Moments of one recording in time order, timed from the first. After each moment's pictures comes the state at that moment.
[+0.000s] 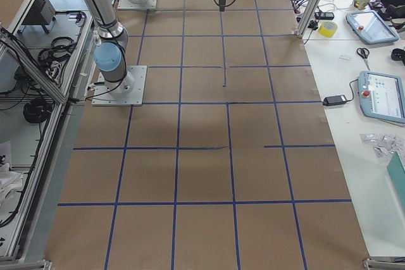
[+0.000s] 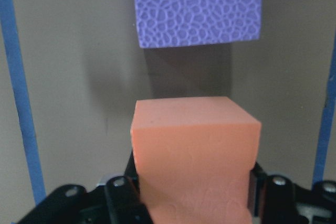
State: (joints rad) left arm -1.02 -2.21 -1.44 -1.13 1.52 0.56; right arm 1.60 -1.55 1.44 -1.53 -1.59 0.12
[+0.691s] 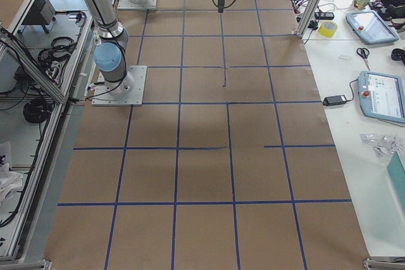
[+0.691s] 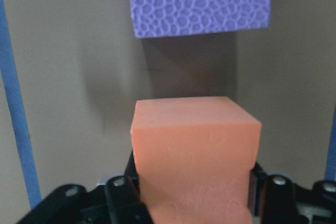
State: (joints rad) left arm -1.02 -2.21 -1.45 -1.08 1.52 0.56; right arm 1.60 -1.55 1.47 -1.51 -1.58 0.12
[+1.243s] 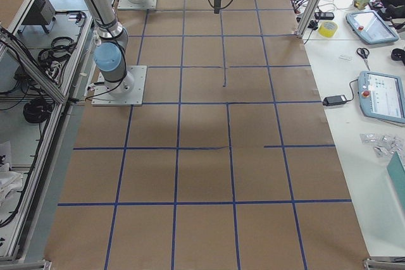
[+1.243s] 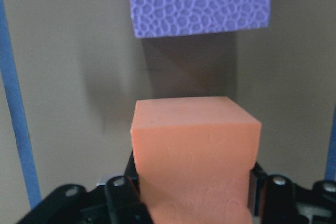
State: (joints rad) left arm -1.05 -2.15 -1.45 -1.12 1.52 0.55; right arm 1.60 -1.57 1.48 -1.49 -1.58 0.11
